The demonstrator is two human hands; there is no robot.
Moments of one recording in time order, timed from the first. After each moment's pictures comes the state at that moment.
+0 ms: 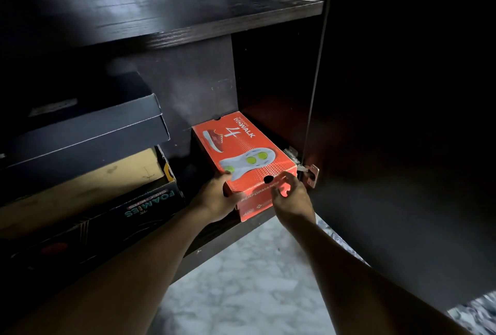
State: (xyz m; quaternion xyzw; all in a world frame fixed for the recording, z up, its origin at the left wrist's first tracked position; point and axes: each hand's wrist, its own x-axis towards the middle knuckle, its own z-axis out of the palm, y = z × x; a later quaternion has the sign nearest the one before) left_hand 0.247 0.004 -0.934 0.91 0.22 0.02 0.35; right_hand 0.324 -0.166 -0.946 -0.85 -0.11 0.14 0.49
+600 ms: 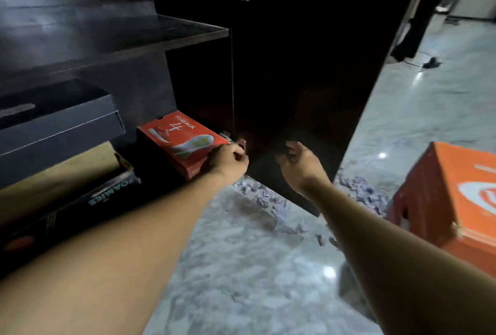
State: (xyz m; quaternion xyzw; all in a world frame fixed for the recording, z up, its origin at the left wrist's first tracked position) left_hand 0.207 -0.156 -0.834 0.91 0.13 0.08 0.38; right_hand 0.230 -0.330 -0.834 -0.90 -0.05 0.03 0.43
